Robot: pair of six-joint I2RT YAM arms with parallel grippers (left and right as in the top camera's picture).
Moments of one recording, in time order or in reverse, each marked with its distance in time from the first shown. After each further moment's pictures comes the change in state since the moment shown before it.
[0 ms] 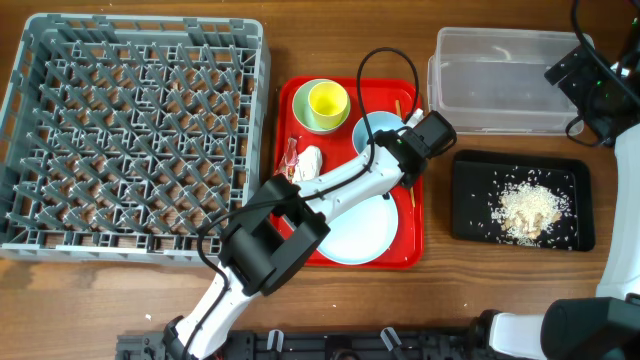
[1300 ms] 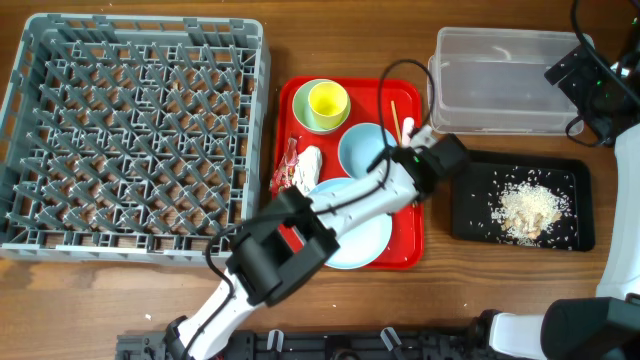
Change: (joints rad) left arm -0.097 -0.001 0.000 -0.101 -0.206 0.003; right arm 0.000 0.000 0.000 0.000 0.000 0.000
